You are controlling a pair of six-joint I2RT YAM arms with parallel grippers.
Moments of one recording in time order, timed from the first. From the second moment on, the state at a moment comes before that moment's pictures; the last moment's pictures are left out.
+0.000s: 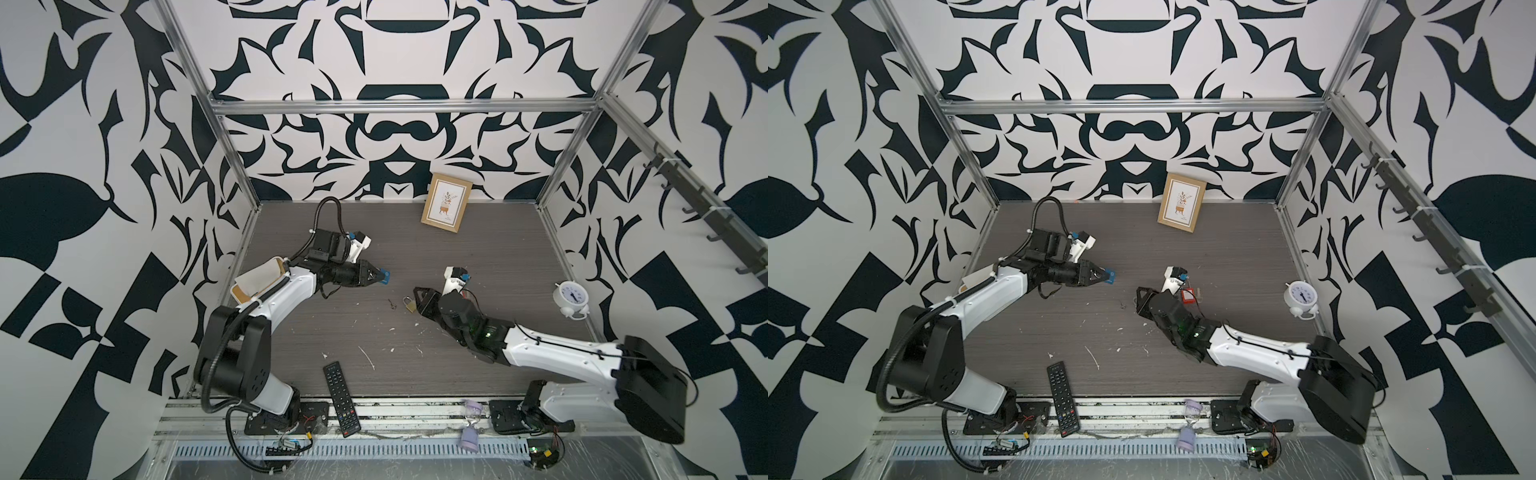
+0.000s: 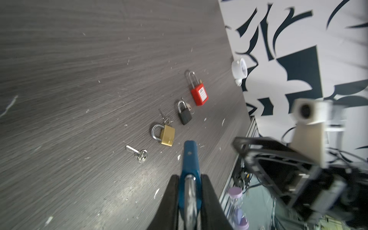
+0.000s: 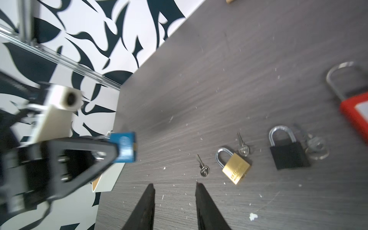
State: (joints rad) left arm -0.34 1.58 1.04 -0.38 0.85 -0.28; right arm 0.92 1.19 0.62 0.14 0.37 1.07
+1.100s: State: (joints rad) left arm -0.42 2.10 1.44 -1.07 0.72 0.22; right arm 0.68 1.05 0.50 0.07 0.05 0.91
